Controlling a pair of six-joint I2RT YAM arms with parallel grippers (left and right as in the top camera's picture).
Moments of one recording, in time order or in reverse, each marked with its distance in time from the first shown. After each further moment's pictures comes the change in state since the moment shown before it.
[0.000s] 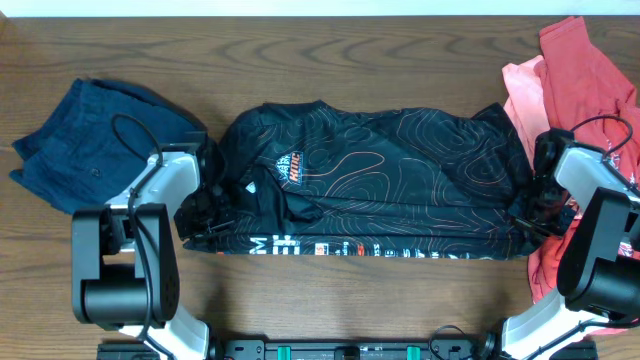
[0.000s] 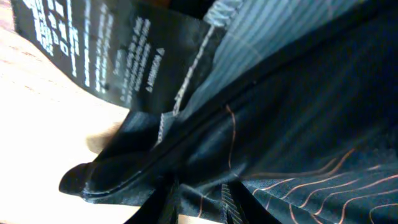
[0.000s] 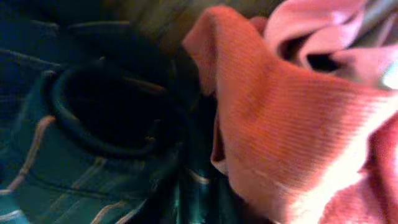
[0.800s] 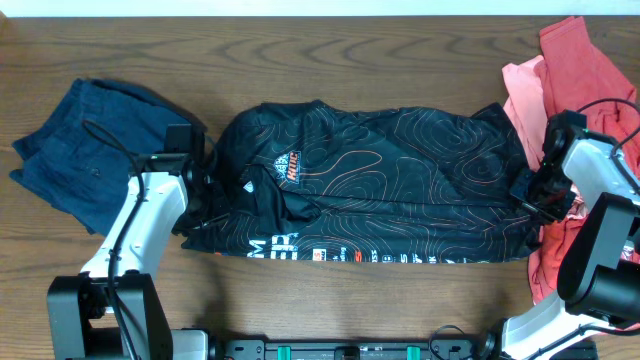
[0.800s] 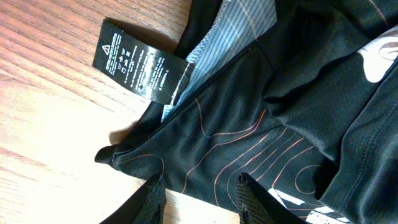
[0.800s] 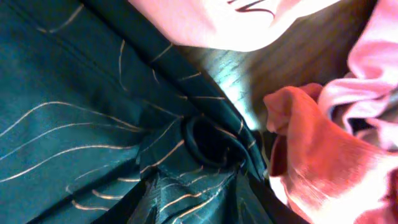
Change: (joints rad) left arm 0.002 -0.248 -0.029 0.053 0.004 -0.006; right arm -0.002 -0.021 0.069 0.045 -0.142 -0.059
